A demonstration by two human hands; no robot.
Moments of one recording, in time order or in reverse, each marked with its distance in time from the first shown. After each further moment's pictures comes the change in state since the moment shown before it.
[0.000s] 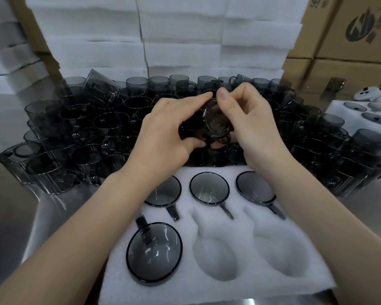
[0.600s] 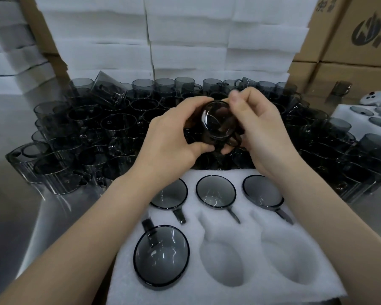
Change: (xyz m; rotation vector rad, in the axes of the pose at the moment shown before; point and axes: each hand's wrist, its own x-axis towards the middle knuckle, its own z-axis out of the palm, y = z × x) left_hand 0.001 -0.002 0.001 -0.218 -0.010 -0.121; right_hand 0.004 0.006 -0.005 0.079 -0.076 0.013
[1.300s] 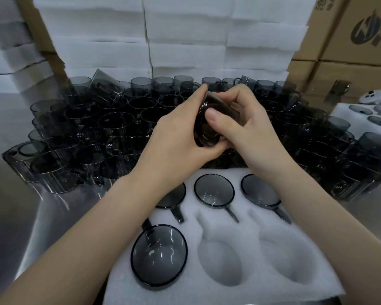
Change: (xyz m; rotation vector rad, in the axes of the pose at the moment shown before) left_hand -0.004 0.018 0.006 0.138 -0.003 0.019; right_hand -0.006 -0.001 0.009 -0.058 -0.127 -0.143
